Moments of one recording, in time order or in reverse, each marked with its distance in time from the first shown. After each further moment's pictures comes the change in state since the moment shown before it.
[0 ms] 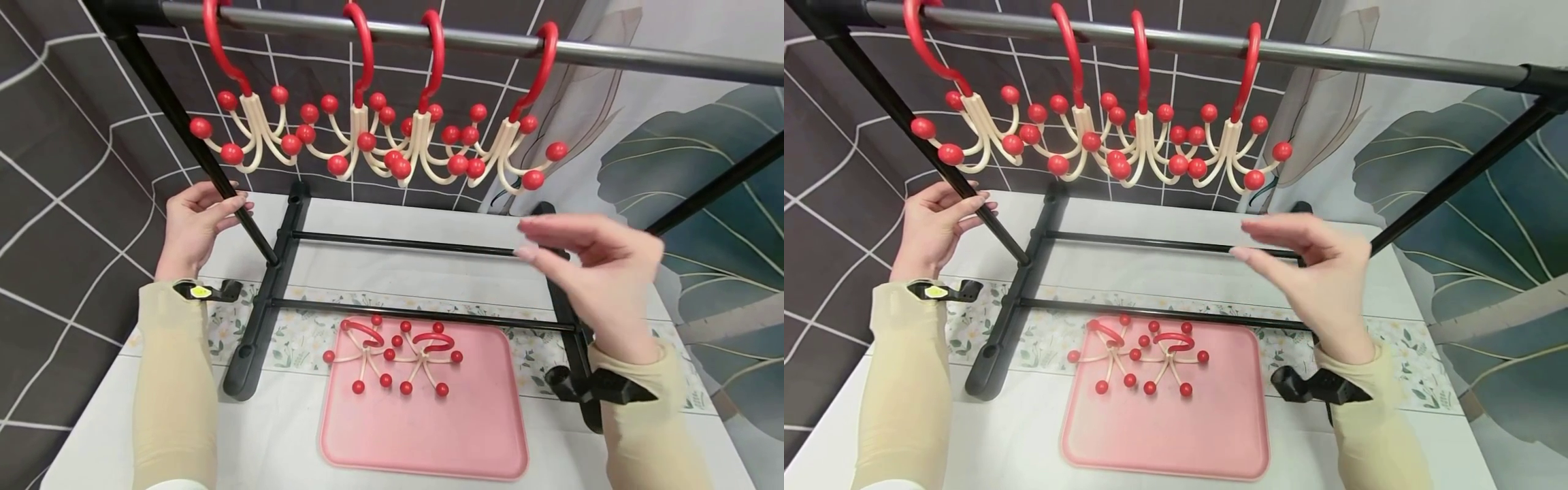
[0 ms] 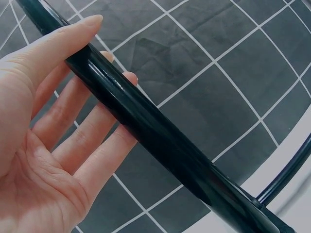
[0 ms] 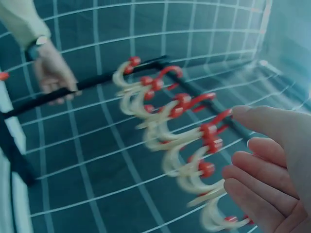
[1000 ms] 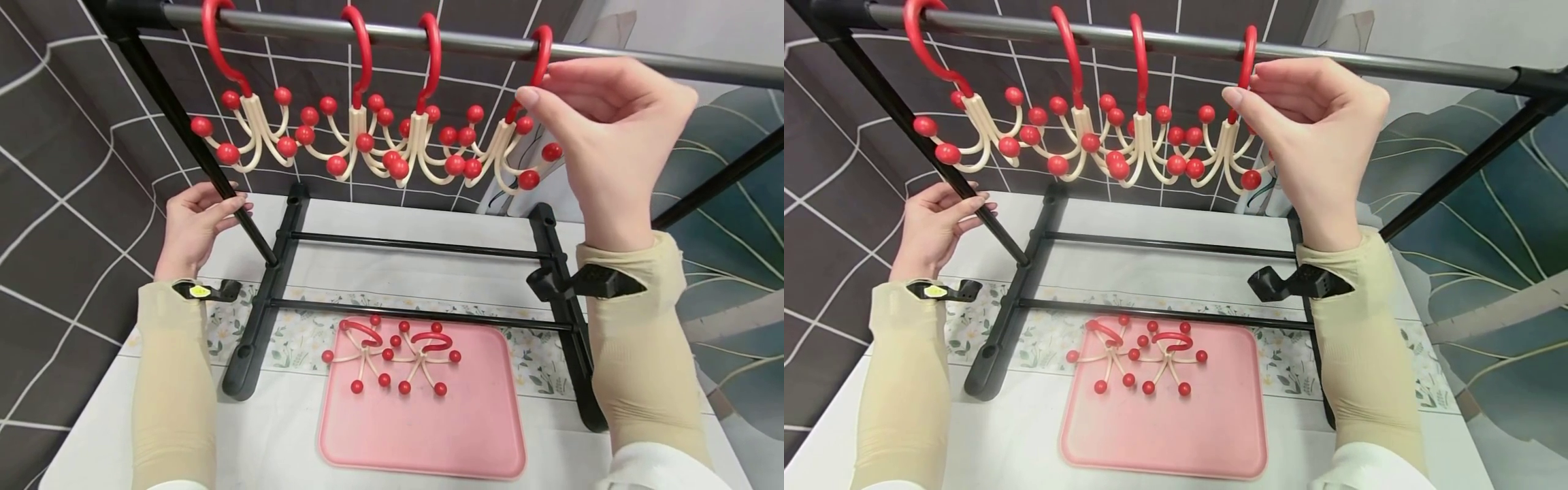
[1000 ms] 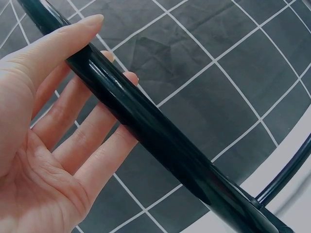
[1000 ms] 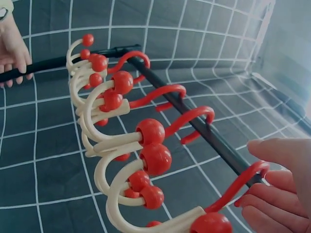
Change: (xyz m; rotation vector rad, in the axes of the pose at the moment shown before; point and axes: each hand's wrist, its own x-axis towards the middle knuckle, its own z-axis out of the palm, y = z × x) left_hand 0.000 0.001 0.000 0.016 -0.003 -0.012; right_hand 0.105 -0.006 0.018 -0.395 0.232 -0.064
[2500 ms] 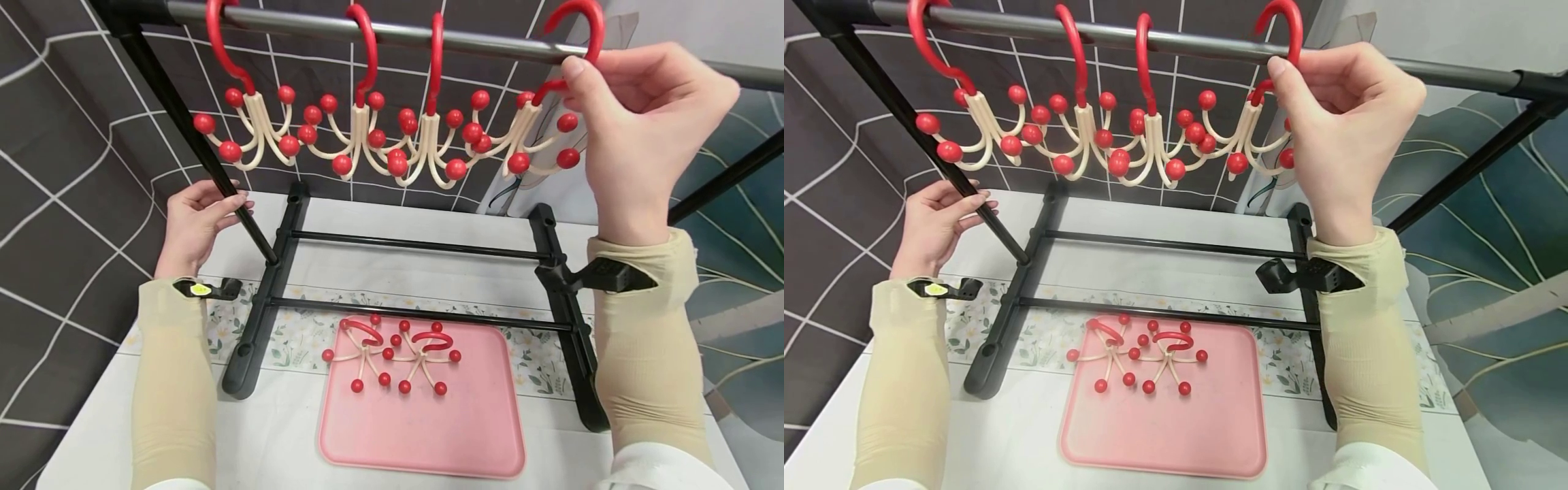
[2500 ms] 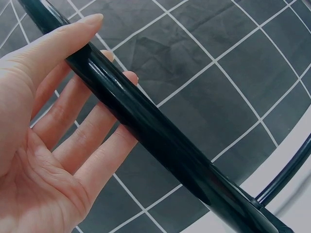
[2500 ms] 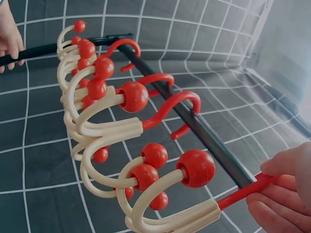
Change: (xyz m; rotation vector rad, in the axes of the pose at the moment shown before) left_hand 0.001 -0.002 0.005 -0.033 -0.012 0.023; right_hand 0.010 0.006 -0.009 -0.015 0.144 -0.070
